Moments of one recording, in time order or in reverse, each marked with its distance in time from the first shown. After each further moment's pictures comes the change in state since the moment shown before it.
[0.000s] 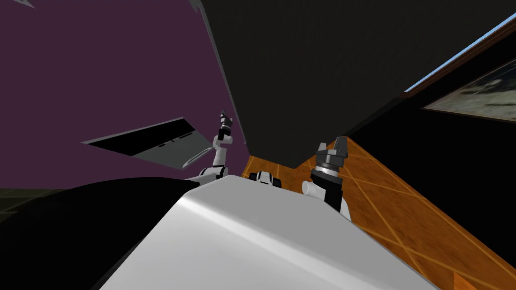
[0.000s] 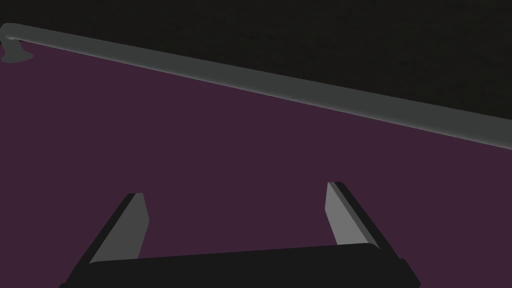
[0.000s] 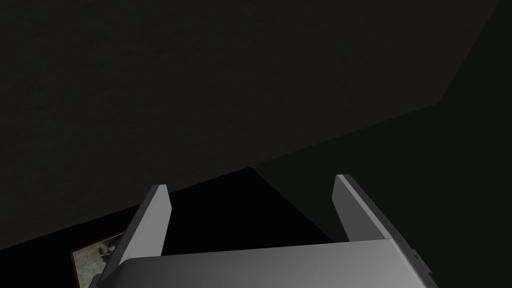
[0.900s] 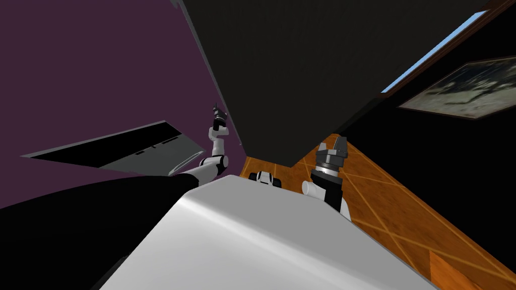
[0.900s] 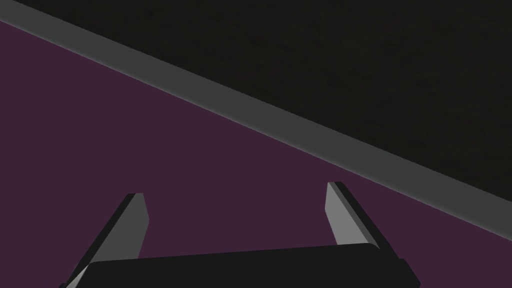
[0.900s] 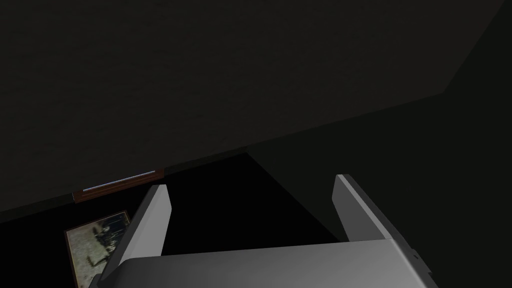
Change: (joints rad) left arm -0.238 0.084 0.115 0.228 -0.034 0.108 0.122; right arm 0.000 0.000 0.000 0.000 0.000 0.000 0.000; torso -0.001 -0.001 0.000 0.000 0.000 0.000
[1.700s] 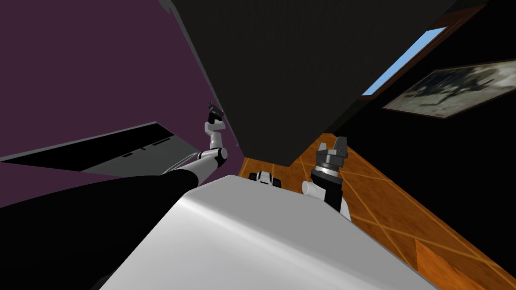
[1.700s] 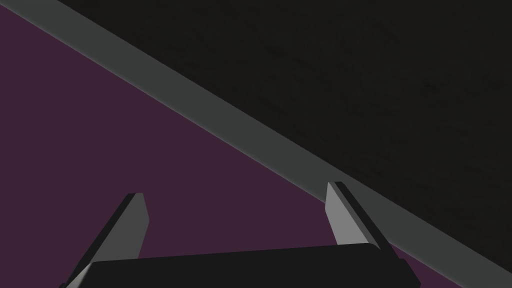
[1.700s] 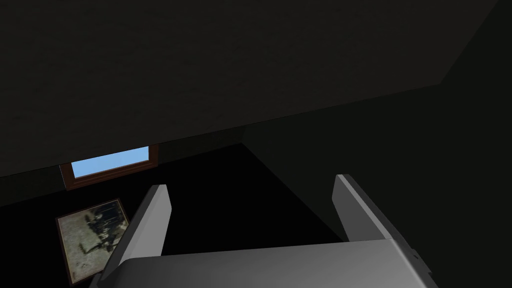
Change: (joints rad) left arm -0.172 0.071 0.080 0.201 -0.022 0.078 0.095; right arm 0.000 0.000 0.000 0.000 0.000 0.000 0.000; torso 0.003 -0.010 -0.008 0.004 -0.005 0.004
